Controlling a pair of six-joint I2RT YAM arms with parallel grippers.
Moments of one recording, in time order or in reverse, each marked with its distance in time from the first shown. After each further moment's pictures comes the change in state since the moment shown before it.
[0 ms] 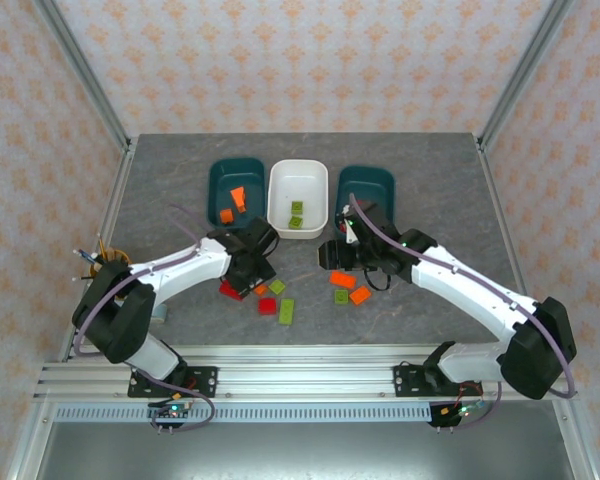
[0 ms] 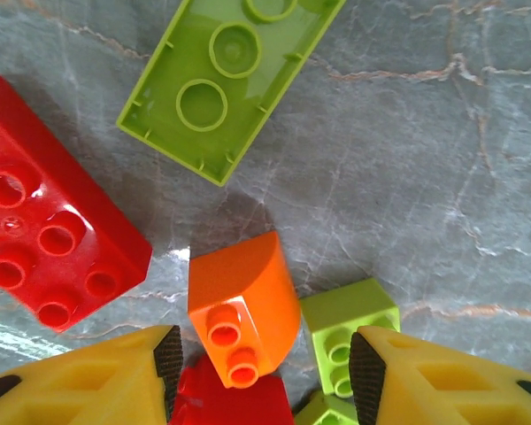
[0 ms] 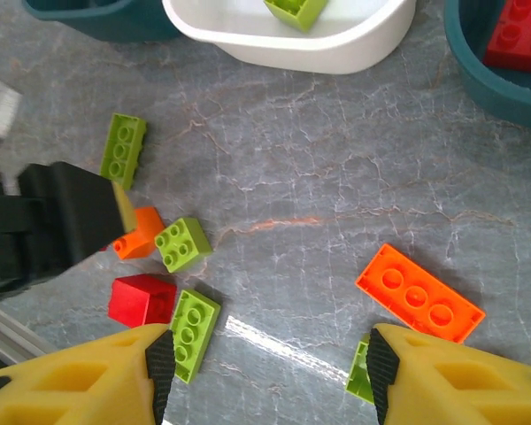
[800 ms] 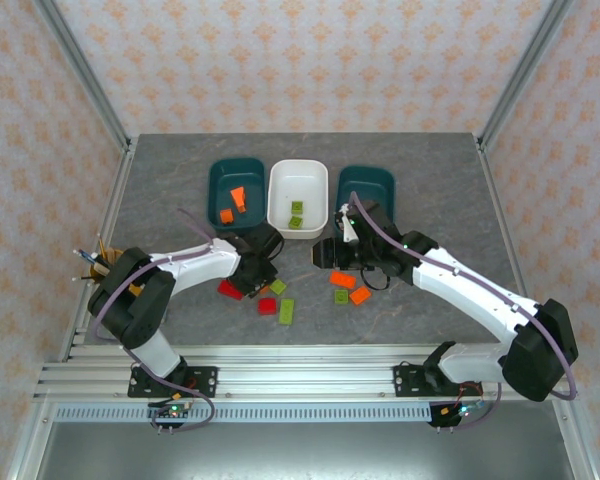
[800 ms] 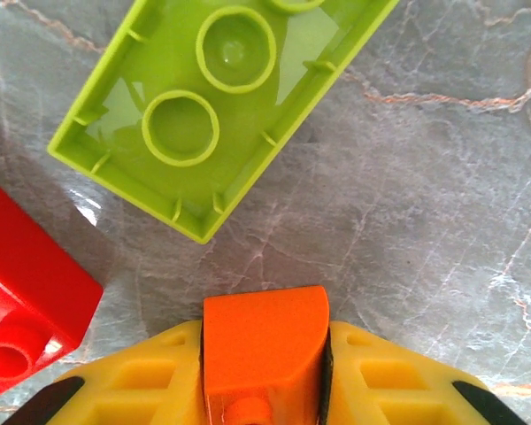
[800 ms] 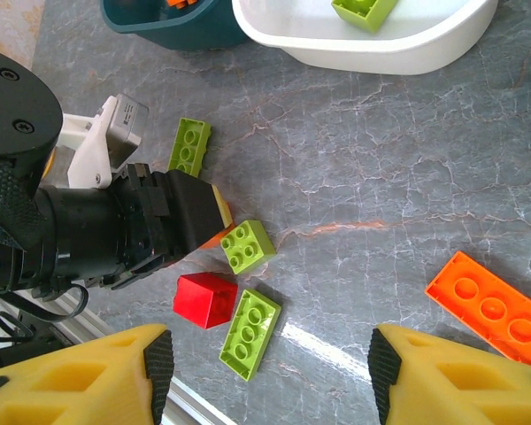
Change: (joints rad) left arm -0.002 0.095 -0.020 0.098 -0.010 -0.062; right arm 0.000 -0.011 -0.018 0.074 -0.104 0.050
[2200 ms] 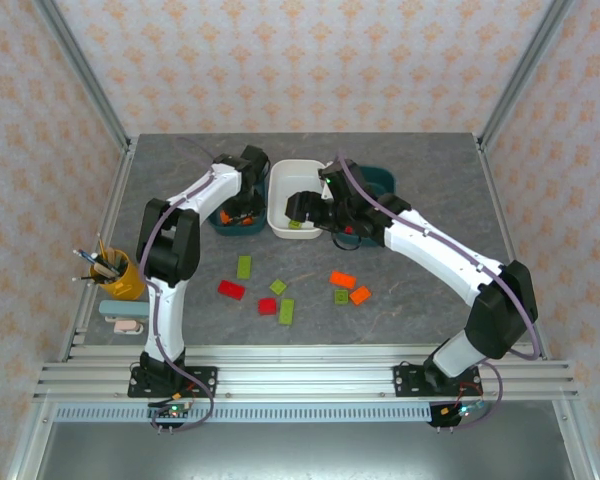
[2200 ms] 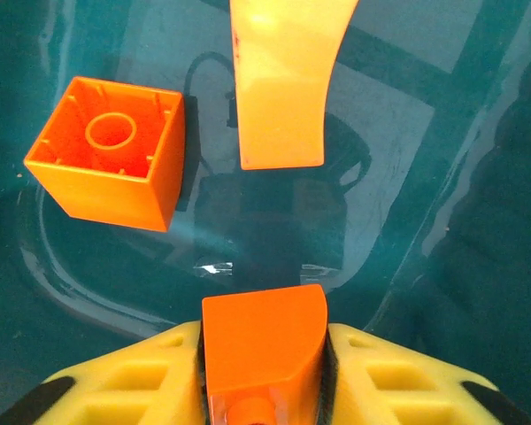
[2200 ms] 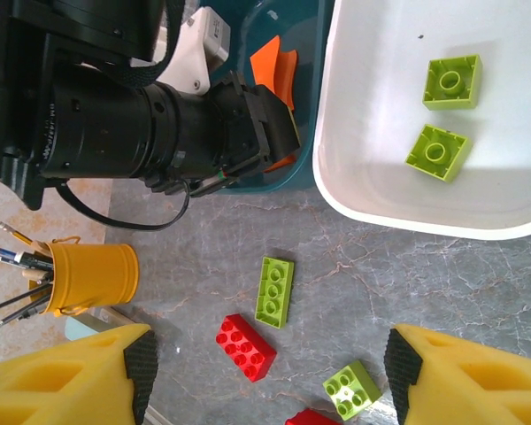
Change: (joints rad) left arm 0.310 0.507 0.840 -0.384 -0.124 0.591; right arm -0.013 0.283 0.357 0.055 0.034 0.179
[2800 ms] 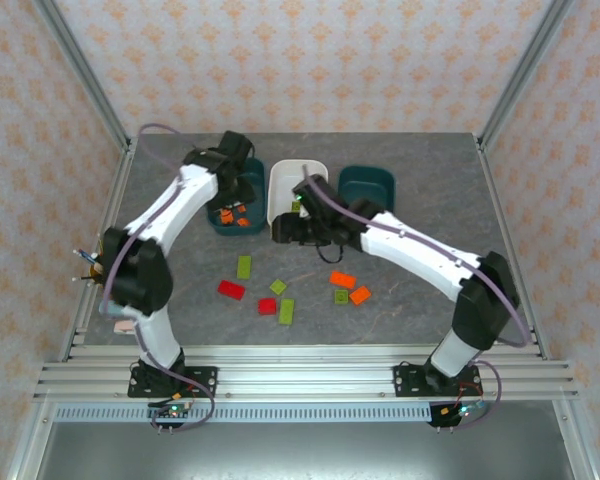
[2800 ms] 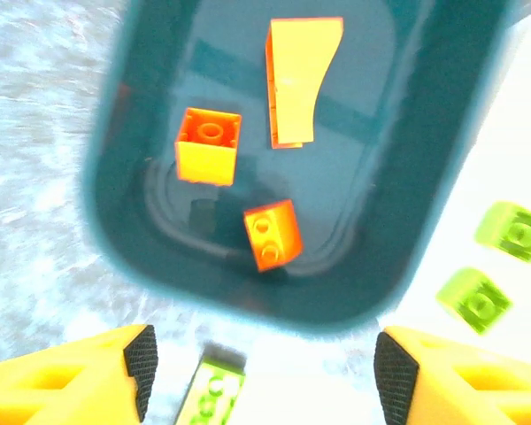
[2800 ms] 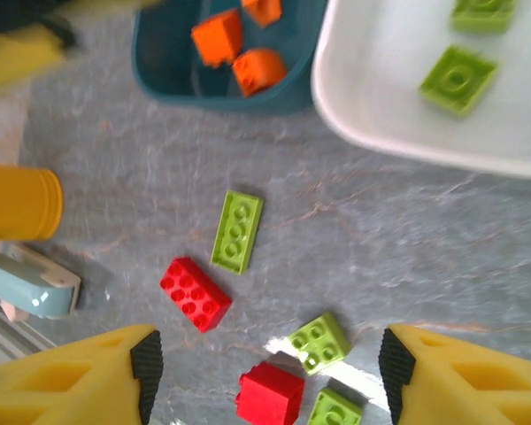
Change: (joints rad) left arm 0.000 -0.405 -0.136 -0.026 -0.033 0.007; right arm 0.165 0.117 0.085 -0.146 0.122 -0.087
